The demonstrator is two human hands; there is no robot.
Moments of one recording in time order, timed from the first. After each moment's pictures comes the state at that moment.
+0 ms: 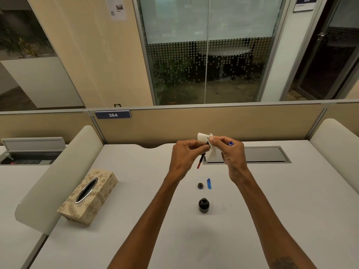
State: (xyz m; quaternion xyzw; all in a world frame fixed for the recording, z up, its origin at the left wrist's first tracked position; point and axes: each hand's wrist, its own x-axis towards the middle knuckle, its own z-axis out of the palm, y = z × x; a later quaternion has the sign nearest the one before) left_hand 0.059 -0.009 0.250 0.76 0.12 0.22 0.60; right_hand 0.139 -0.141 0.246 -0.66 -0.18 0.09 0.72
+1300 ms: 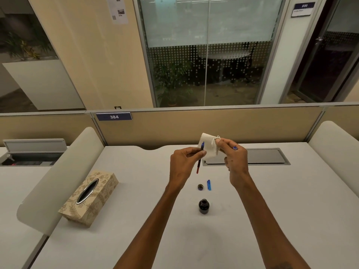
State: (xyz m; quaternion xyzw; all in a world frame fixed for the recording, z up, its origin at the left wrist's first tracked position) left_hand 0.044 -0.017 0.237 0.77 0.21 0.23 0.56; right_hand 0.131 -0.146 0.241 -0.63 -0.08 0.09 0.77
